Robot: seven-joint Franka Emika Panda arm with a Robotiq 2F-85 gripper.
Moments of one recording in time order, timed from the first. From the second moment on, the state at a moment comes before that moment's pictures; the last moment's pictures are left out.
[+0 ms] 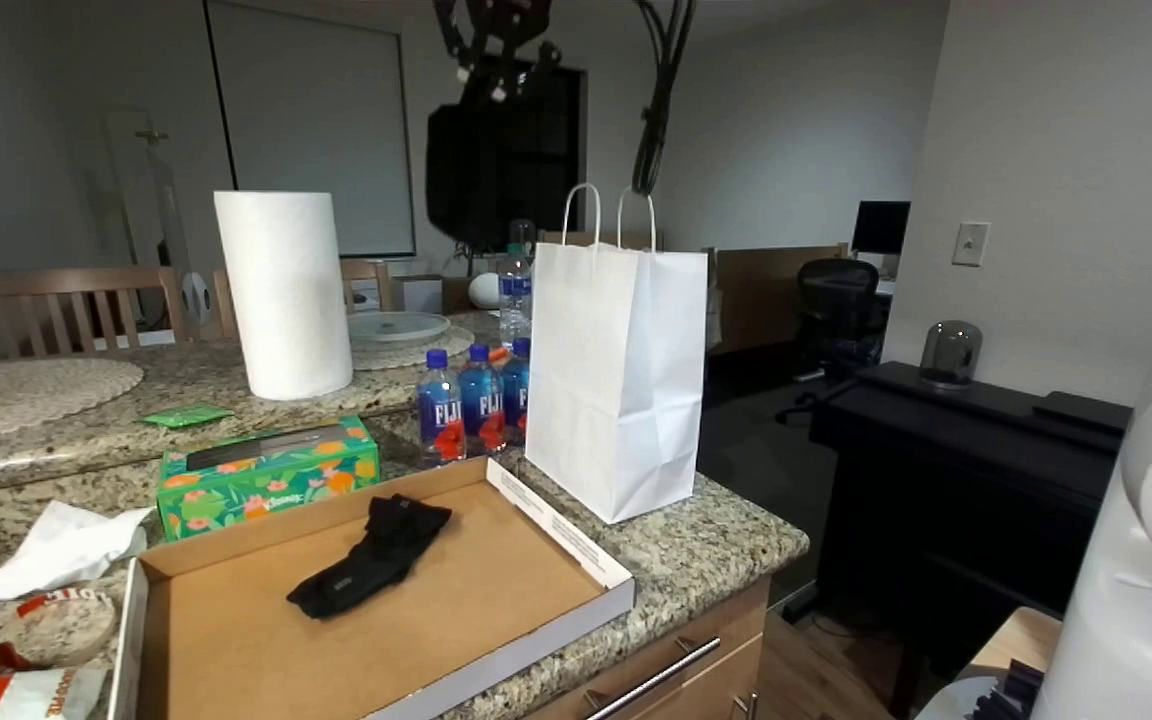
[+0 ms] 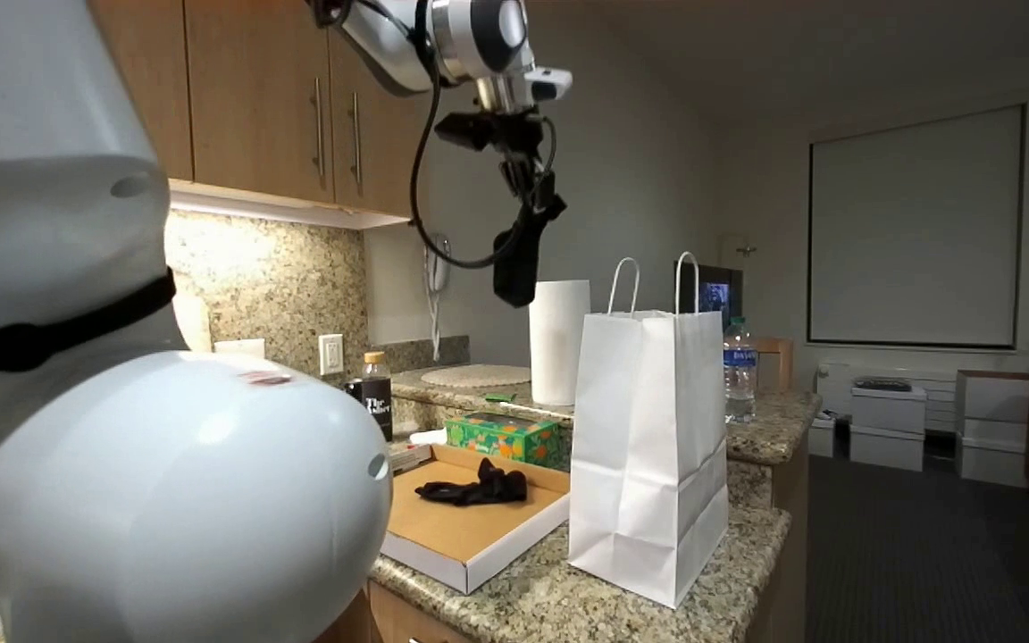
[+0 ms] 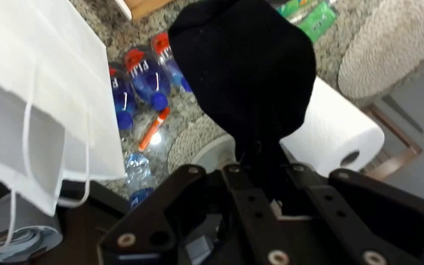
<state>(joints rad) 0.11 -0.35 0.14 -1.97 0.06 2.23 0.75</state>
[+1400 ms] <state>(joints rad) -0.28 -0.39 0.13 -2.06 -0.12 2.35 1.19</state>
